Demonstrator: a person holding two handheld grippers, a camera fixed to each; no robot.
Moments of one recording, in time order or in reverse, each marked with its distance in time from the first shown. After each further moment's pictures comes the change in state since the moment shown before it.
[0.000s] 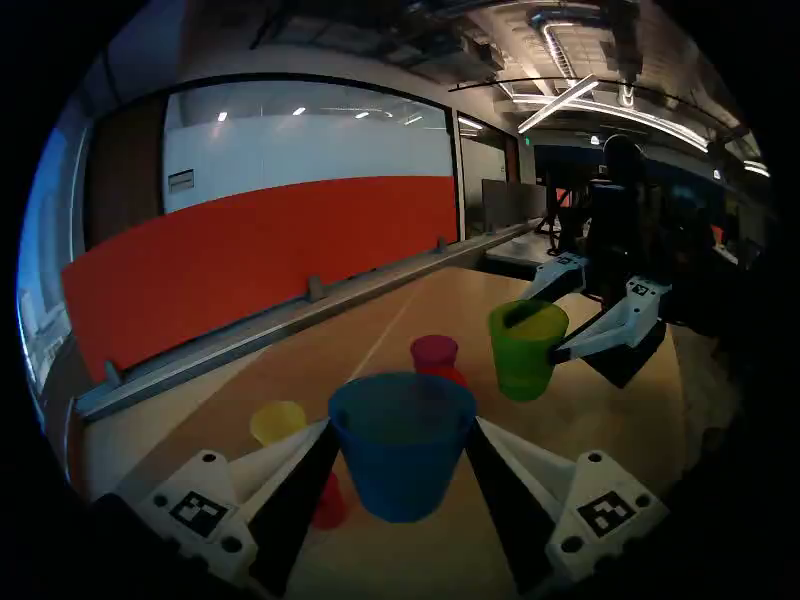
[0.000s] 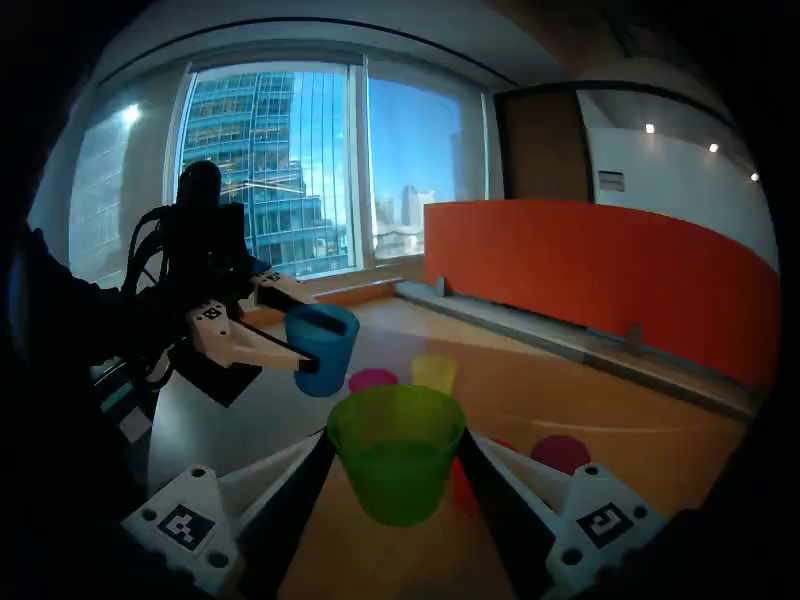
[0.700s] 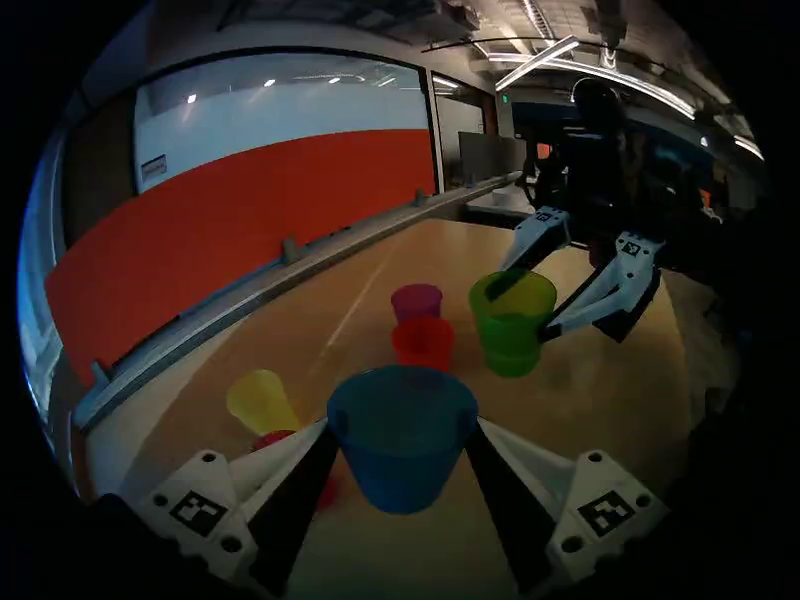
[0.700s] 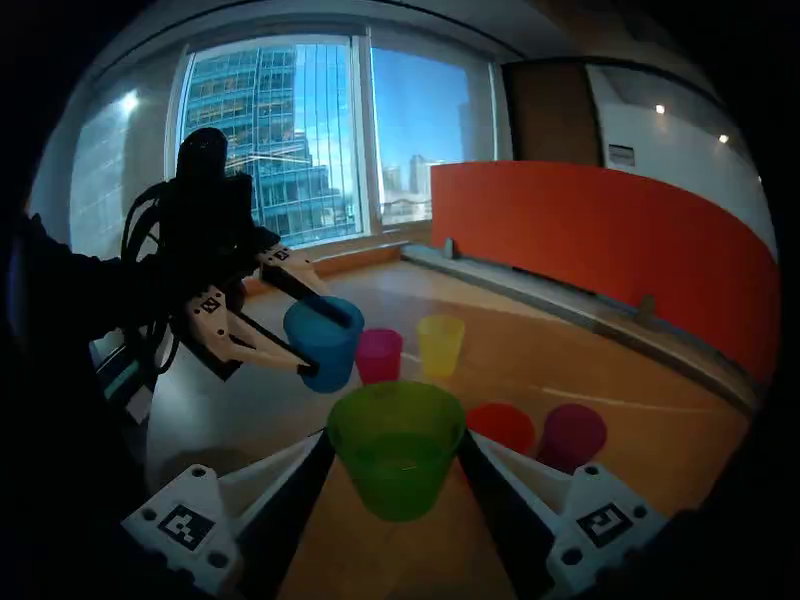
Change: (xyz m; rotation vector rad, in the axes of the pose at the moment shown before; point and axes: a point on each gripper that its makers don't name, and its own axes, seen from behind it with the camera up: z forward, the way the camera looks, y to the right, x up) left arm -0.043 0.013 0.014 -0.059 -0.145 0.074; right arm -0.036 0.003 0.009 0.031 -0.118 -0.002
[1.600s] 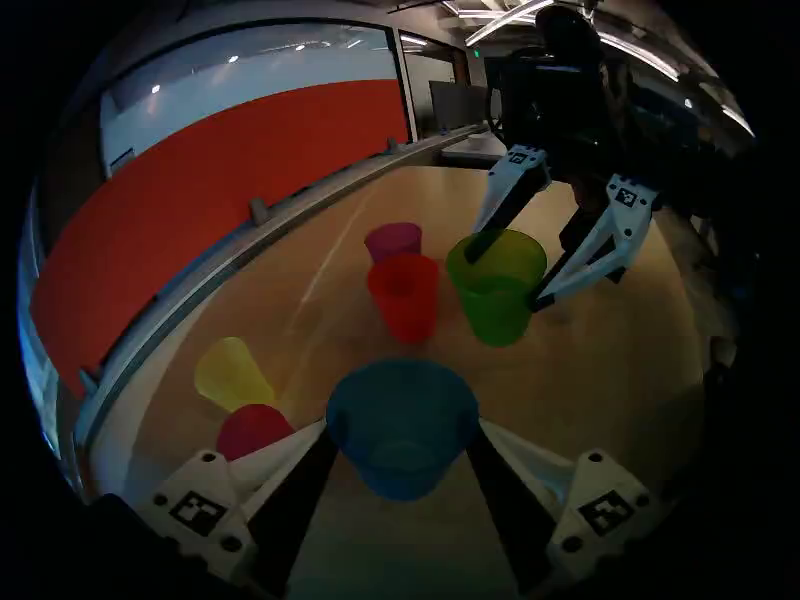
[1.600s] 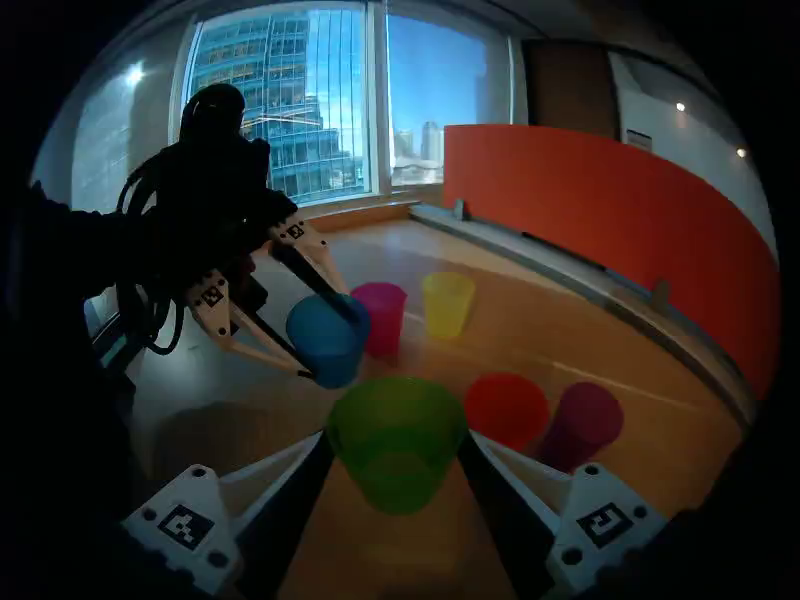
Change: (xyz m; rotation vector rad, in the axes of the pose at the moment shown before) left arm -0.044 0.007 0.032 -0.065 -0.155 0.089; right arm -0.034 0.006 0.022 0.017 -0.132 -0.051
